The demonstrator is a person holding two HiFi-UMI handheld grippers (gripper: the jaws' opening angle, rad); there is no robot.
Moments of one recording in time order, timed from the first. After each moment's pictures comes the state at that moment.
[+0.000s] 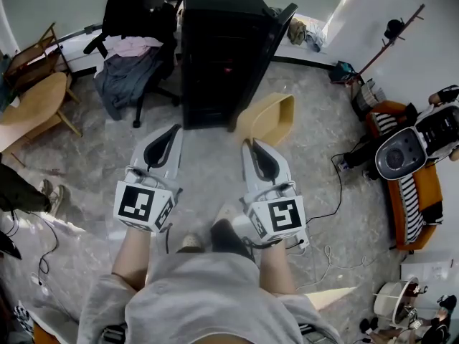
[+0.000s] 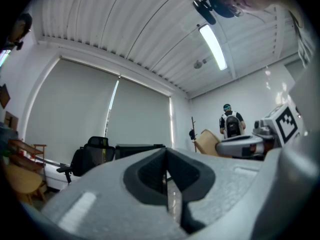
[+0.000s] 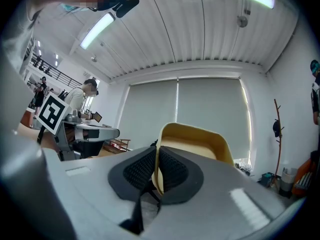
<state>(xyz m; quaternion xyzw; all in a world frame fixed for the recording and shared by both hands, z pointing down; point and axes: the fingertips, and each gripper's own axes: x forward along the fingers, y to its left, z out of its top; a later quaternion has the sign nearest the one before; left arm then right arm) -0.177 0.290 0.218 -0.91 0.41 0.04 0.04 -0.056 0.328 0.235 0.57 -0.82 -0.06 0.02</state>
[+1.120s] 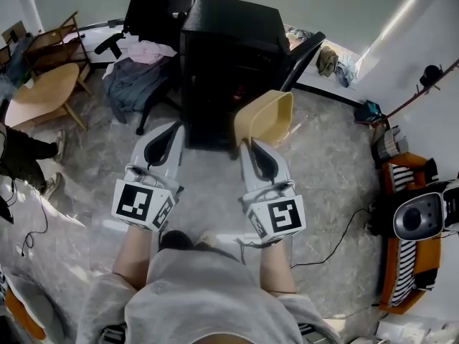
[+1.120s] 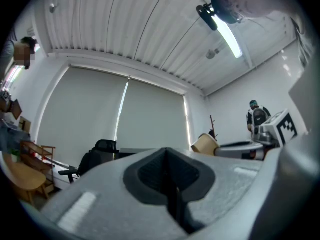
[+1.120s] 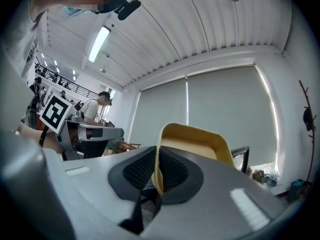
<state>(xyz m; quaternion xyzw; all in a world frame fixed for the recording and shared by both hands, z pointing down) -0.041 0.099 0.209 -0.86 0.50 0.06 0.05 0.079 0.111 0.232 0.46 -0.89 -0.07 0.00</state>
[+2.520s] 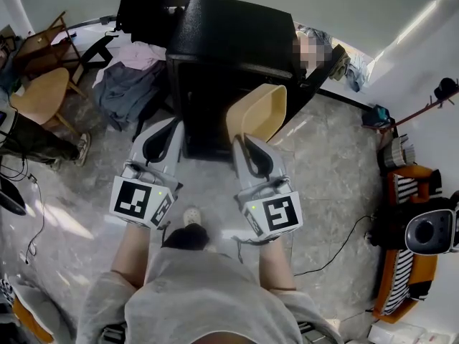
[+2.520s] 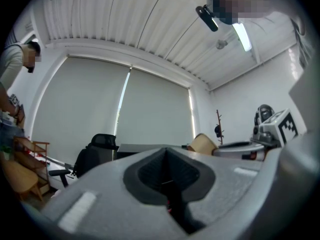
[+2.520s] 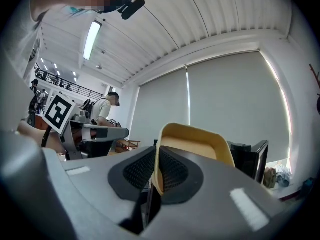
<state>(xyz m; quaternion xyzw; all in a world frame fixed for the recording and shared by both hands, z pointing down) -0.044 -0.117 0.231 -0.87 0.50 0.04 0.02 0.060 -0.102 0.254 0.43 -0.90 -0.05 0.01</state>
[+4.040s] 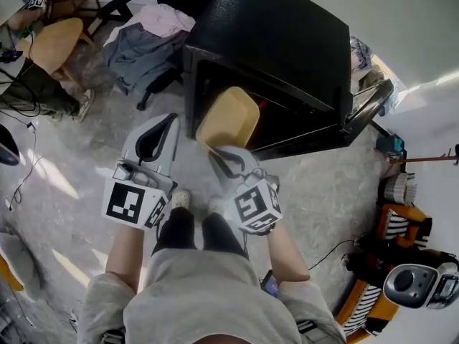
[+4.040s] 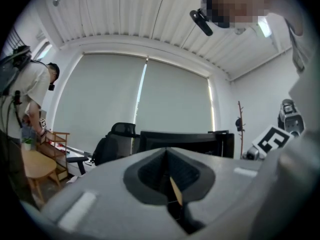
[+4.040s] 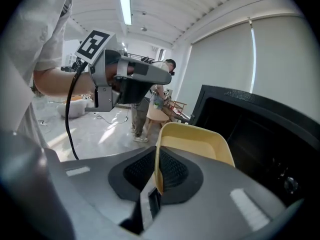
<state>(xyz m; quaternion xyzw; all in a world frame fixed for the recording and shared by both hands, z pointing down) -0.088 -0.215 0.298 -0.81 0.59 0.02 -0.03 -0.015 -0.187 0.416 0.15 -0.94 -0.07 0.28</state>
